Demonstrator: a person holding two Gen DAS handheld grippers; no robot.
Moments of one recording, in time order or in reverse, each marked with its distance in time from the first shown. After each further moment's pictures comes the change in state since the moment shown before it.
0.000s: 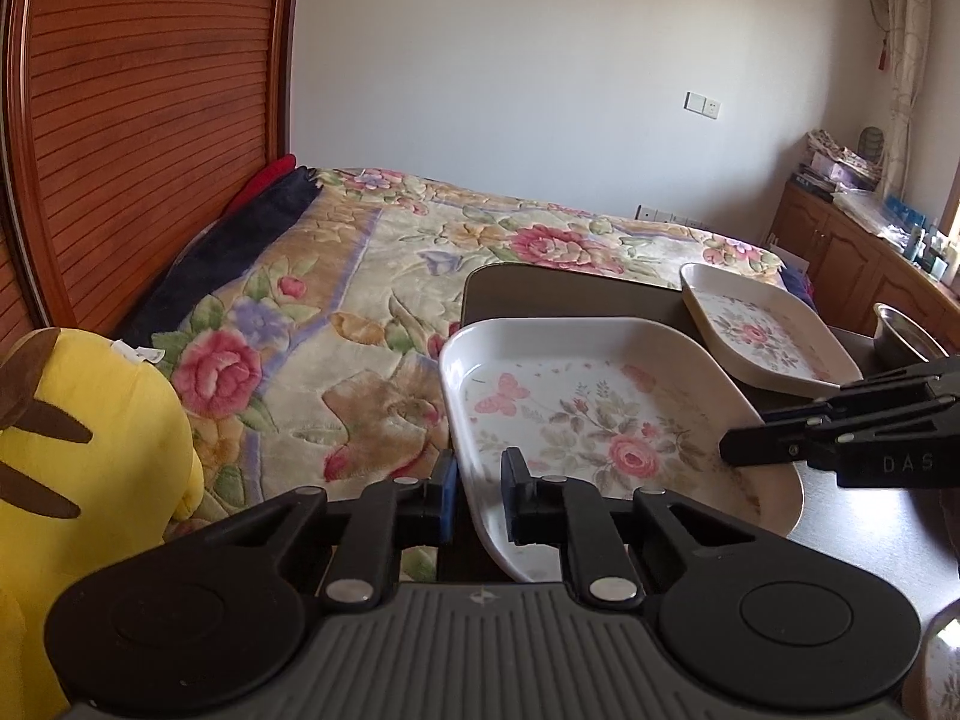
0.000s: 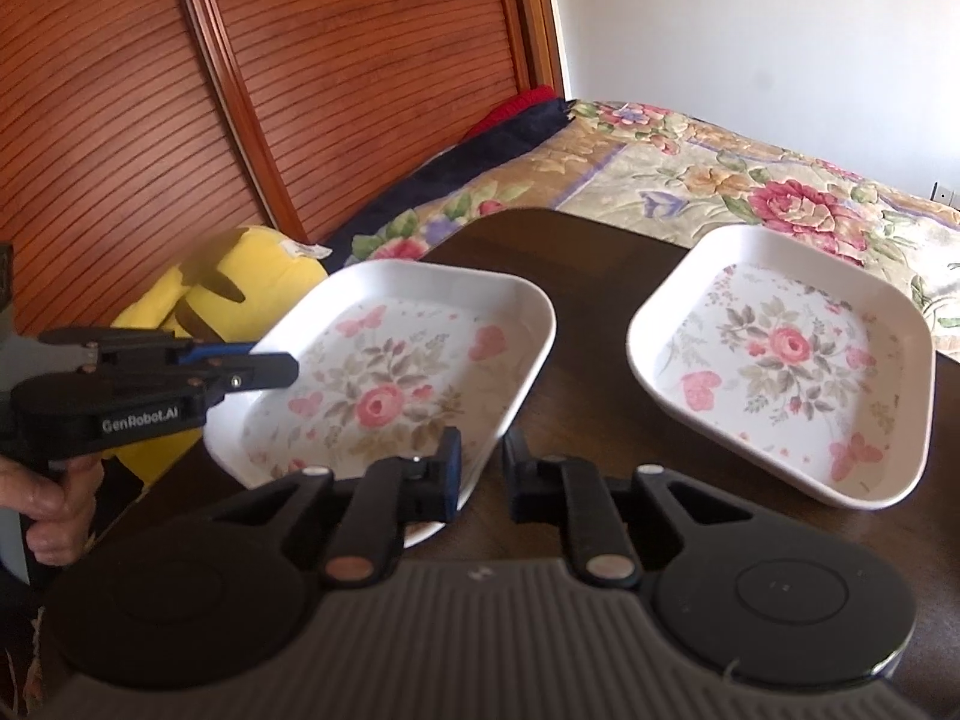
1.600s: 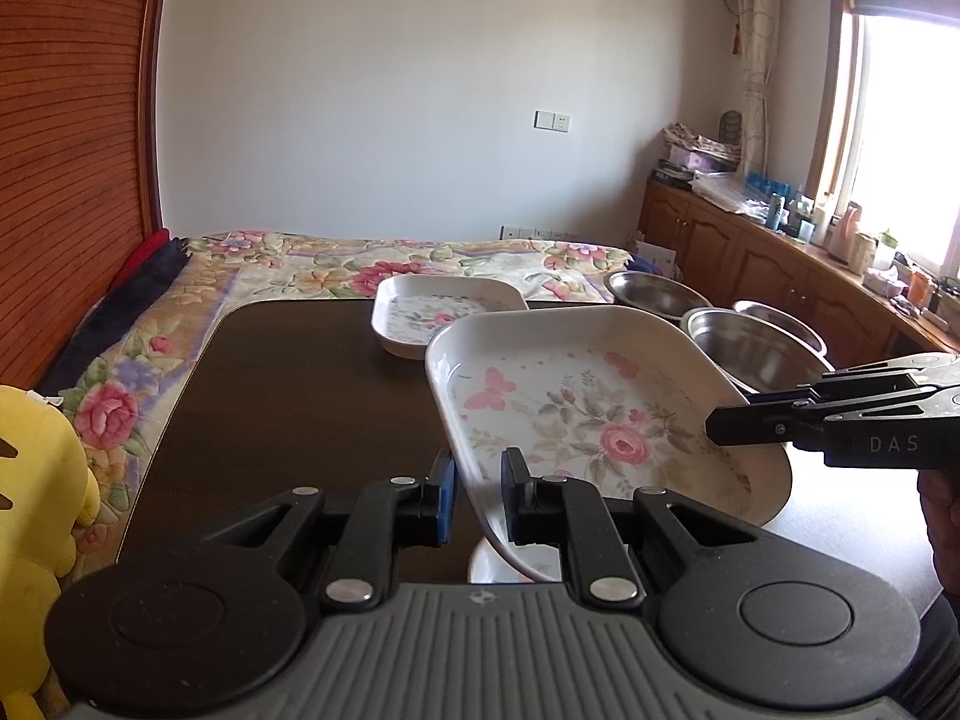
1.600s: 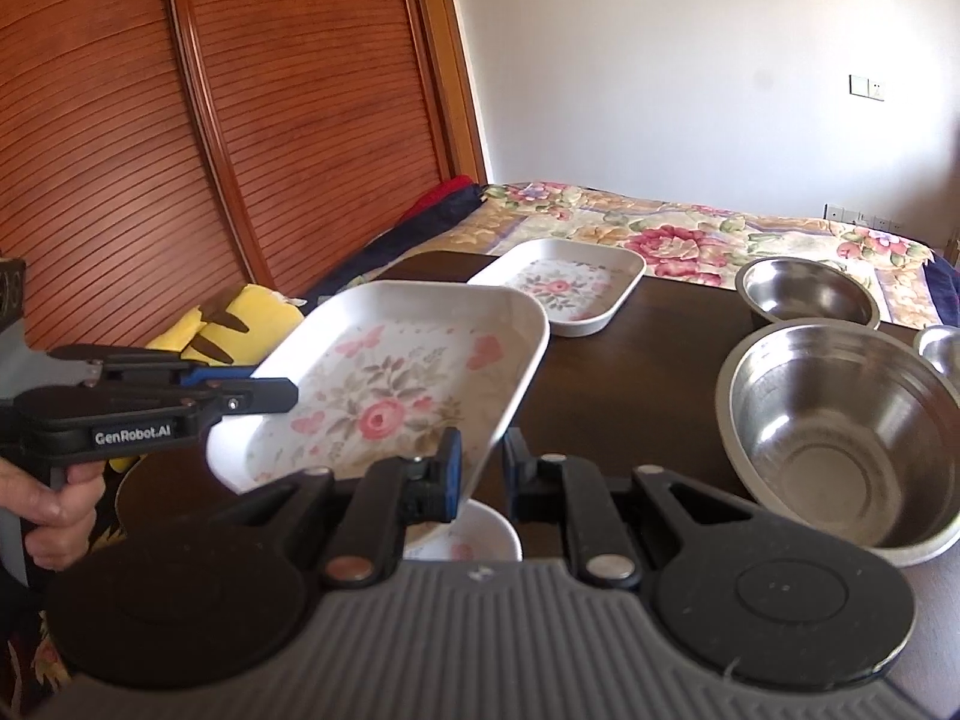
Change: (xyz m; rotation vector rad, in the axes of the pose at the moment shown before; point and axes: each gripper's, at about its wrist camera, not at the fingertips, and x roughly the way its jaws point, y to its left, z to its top) left arm -0.118 -0.155 -0.049 0.145 -0.078 -0.175; right arm -0.185 -0.029 -0.106 0.069 -0.194 -0.110
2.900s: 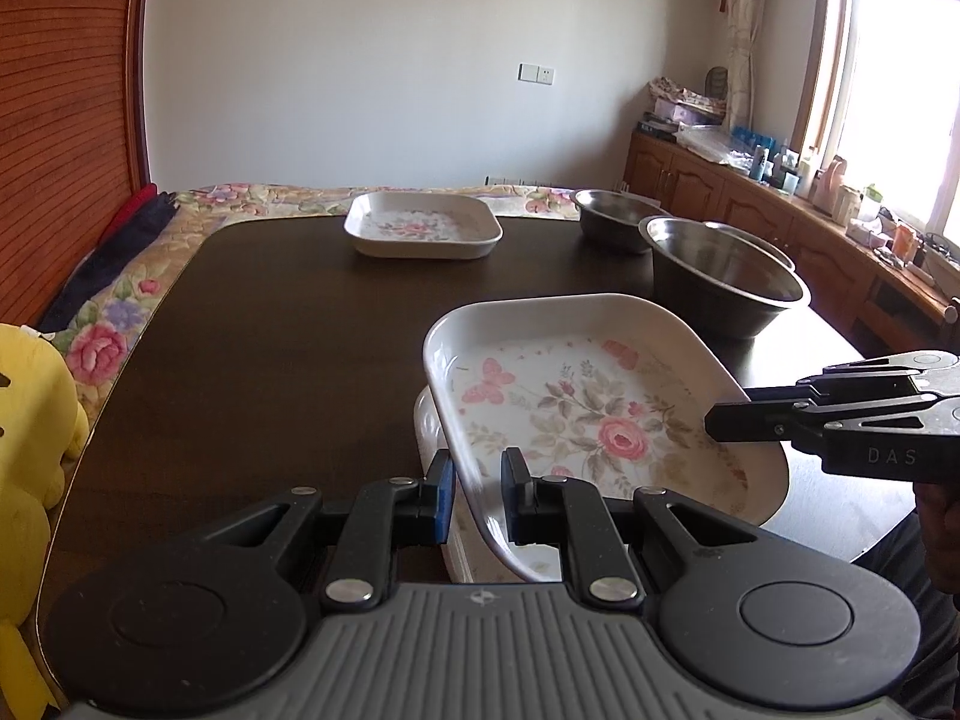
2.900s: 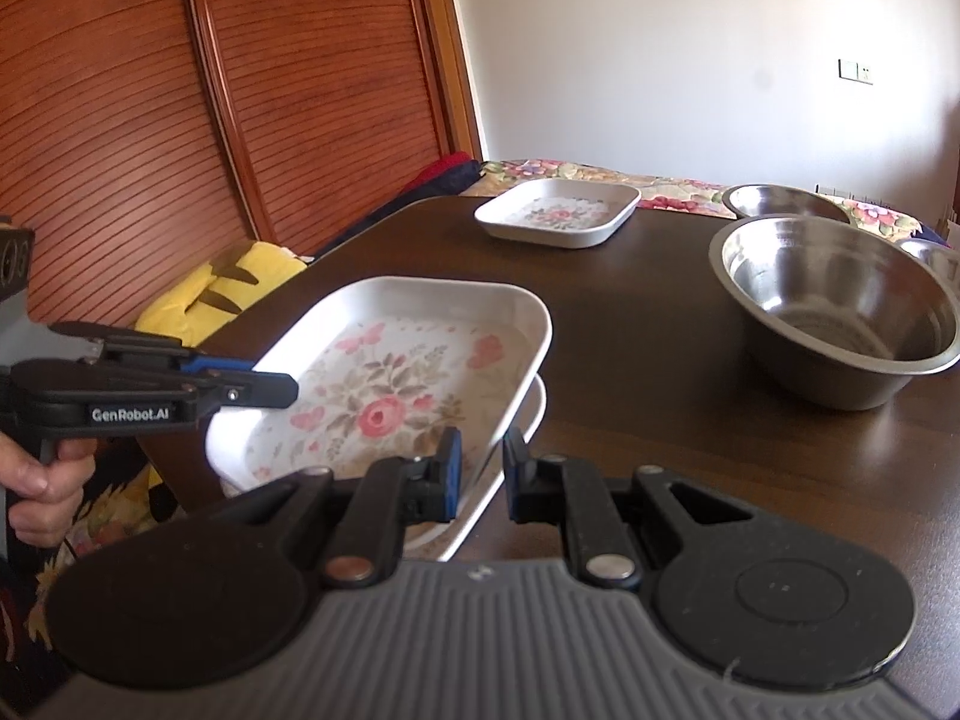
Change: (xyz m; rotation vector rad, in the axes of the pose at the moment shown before) left arm -0.014 -0.018 -0.051 0.010 0.092 -0.021; right arm -0.026 0.009 -0.057 -0.006 0.023 -0.015
